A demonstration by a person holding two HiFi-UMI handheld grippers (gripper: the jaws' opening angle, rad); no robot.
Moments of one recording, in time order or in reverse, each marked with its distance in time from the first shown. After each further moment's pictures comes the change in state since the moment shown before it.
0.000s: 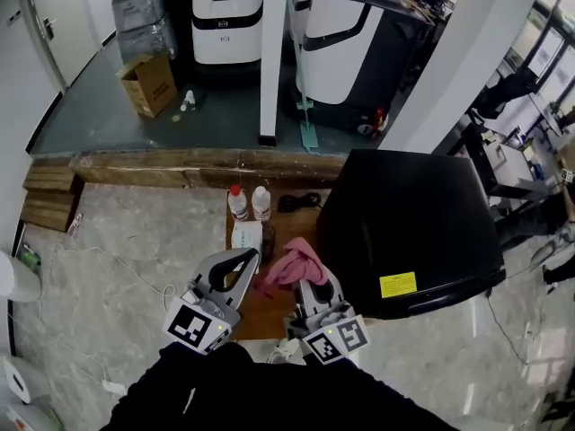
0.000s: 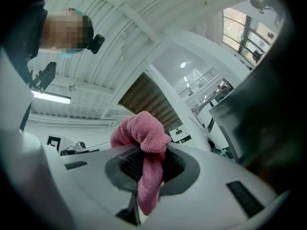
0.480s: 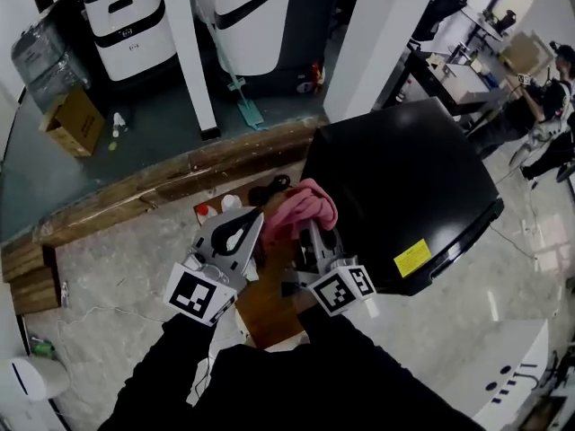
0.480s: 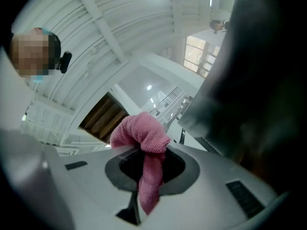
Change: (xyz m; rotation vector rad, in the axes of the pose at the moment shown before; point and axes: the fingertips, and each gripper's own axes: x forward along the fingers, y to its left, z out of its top) left arm 0.122 0.066 -0.009 -0.022 0.005 -0.359; right arm 0.083 -0.109 0.028 0.189 -0.283 -0.412
